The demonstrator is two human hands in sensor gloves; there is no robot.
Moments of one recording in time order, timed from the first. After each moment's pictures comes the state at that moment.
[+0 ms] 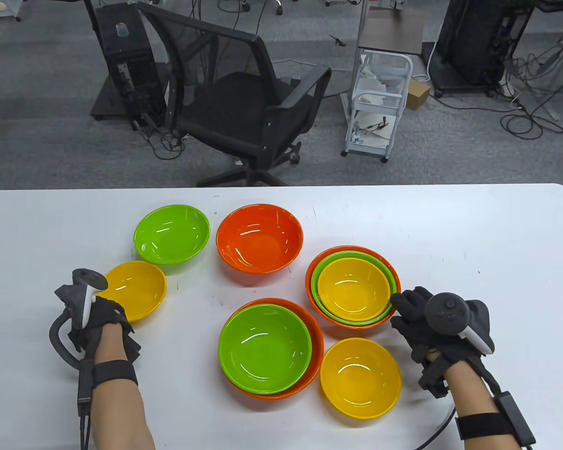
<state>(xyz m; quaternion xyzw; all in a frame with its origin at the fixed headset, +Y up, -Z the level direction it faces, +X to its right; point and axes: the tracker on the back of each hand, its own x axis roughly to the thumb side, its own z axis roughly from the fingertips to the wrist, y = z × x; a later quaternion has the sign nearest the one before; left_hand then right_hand) -0.402 -0.747 -0.388 -0.14 0.42 0.16 0.88 0.256 -0.712 -0.345 0.12 0.02 0.96 0.25</state>
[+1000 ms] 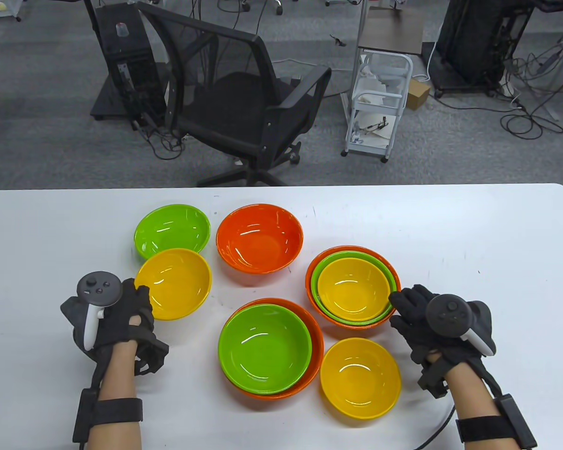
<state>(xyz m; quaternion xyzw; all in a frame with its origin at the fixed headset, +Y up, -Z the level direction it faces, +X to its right) -0.323 -0.688 -0.353 -0.04 0.19 0.34 0.92 0.256 -0.712 -0.344 0.13 0.00 0.96 0.25</state>
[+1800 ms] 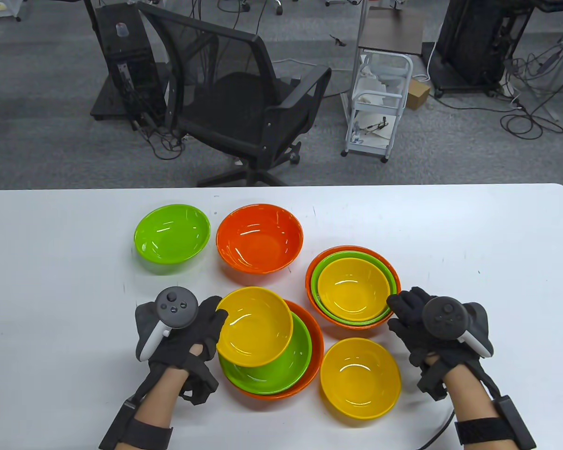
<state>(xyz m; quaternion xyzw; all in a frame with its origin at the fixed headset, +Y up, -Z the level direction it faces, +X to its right) -0.214 -0.695 -0.333 -0.11 -0.03 0.29 0.95 0.251 -0.716 -0.342 0.14 0.01 0.96 0.24</state>
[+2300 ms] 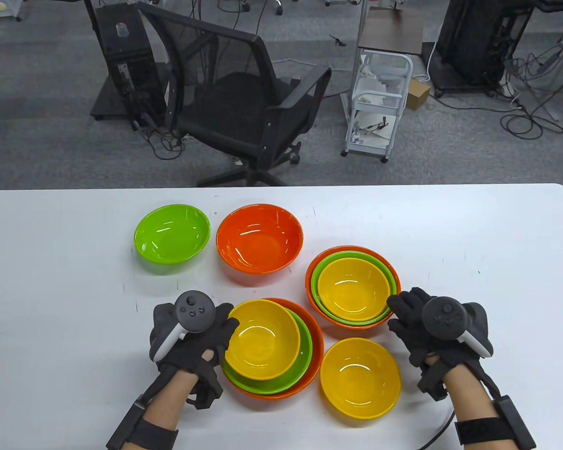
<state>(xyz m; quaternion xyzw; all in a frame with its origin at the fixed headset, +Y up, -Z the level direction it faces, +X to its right) -0.197 -0.701 -0.333 -0.12 -0.04 0.24 0.96 0.251 -0.715 -0.342 0.14 0.01 0.96 0.24</state>
